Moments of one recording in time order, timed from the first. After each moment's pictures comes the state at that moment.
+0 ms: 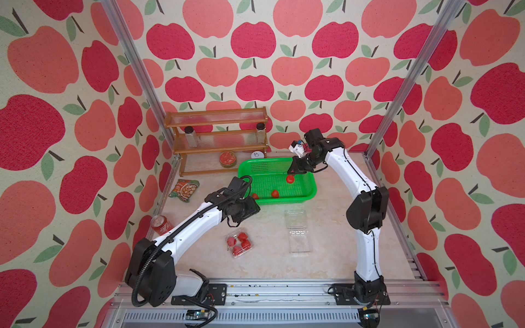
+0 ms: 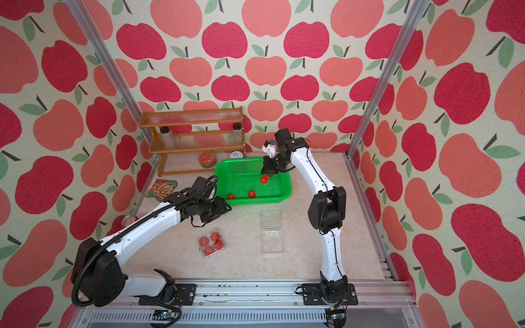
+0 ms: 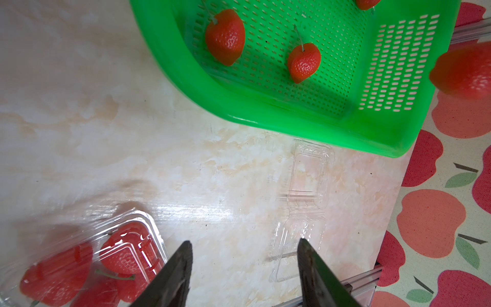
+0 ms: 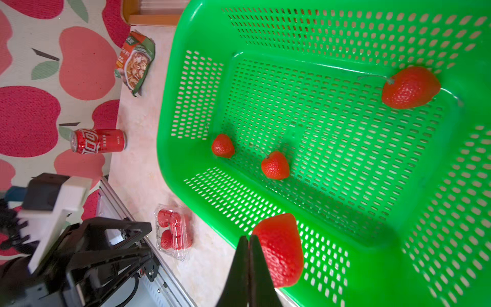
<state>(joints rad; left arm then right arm) -0.54 1.36 1.04 -0.70 0.18 -0.91 0.44 2.11 2.18 -1.18 -0.53 0.14</state>
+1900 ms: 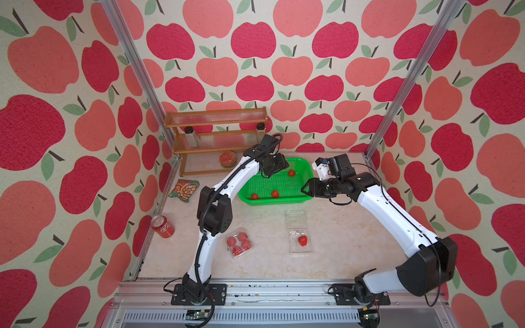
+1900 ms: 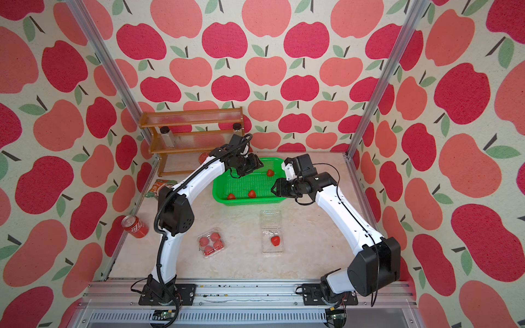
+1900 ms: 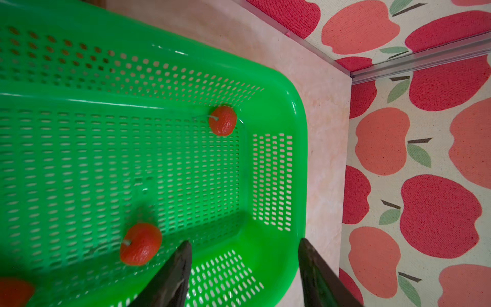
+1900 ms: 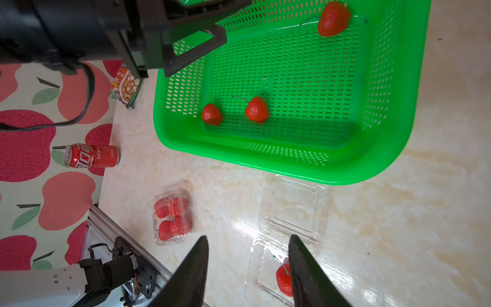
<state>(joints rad) -0.54 2.32 2.27 -0.82 0.27 -0.79 0.47 1.43 1.32 -0.80 -0.35 0.39</state>
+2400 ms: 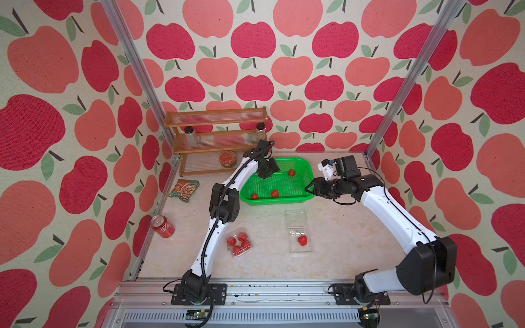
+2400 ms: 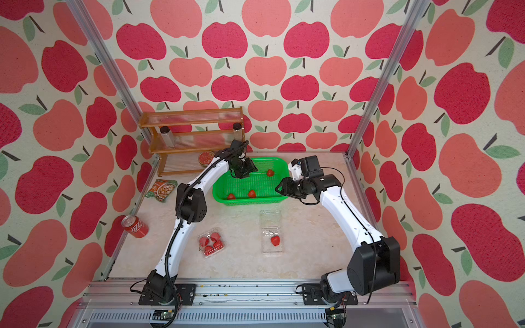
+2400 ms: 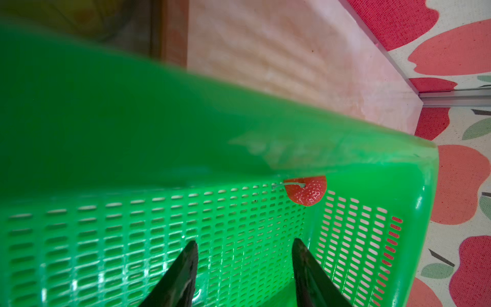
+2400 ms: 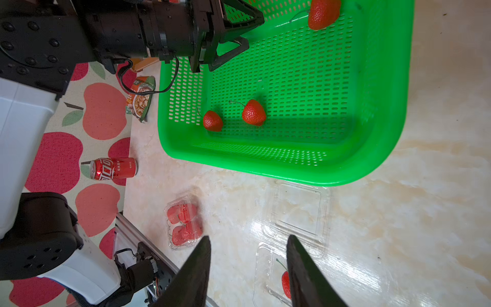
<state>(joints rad) -0.44 2.63 2.53 -0.89 0.33 -0.78 0.38 1.43 1.26 -0.74 -0.47 0.42</state>
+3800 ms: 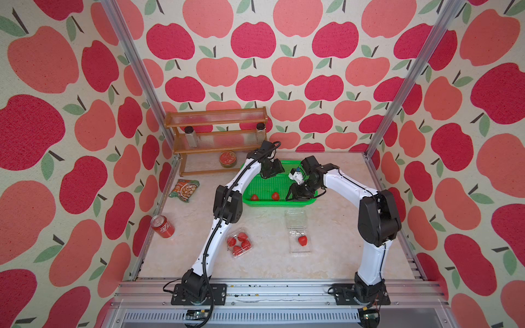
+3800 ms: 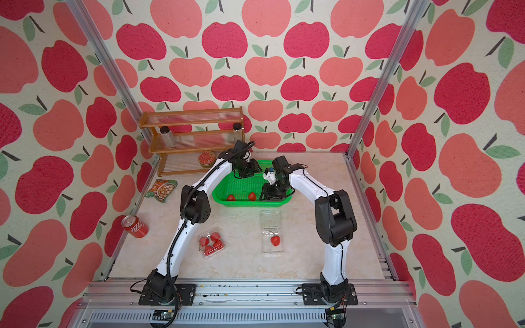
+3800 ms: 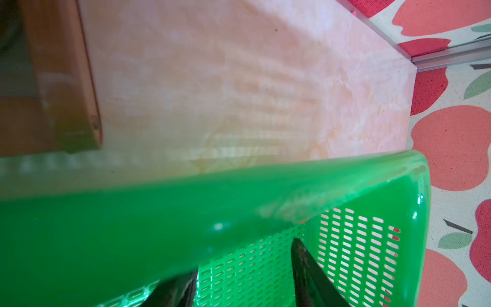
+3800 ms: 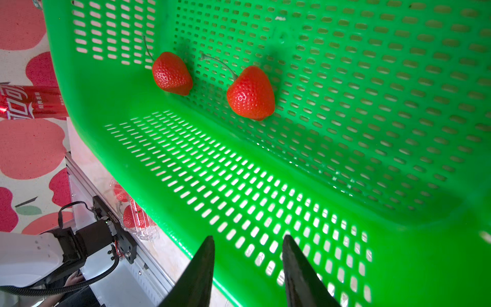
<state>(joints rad) -0.47 2.69 2.63 -0.91 0.36 -0.66 0.50 1.94 1.54 -0.89 -0.51 0.17</state>
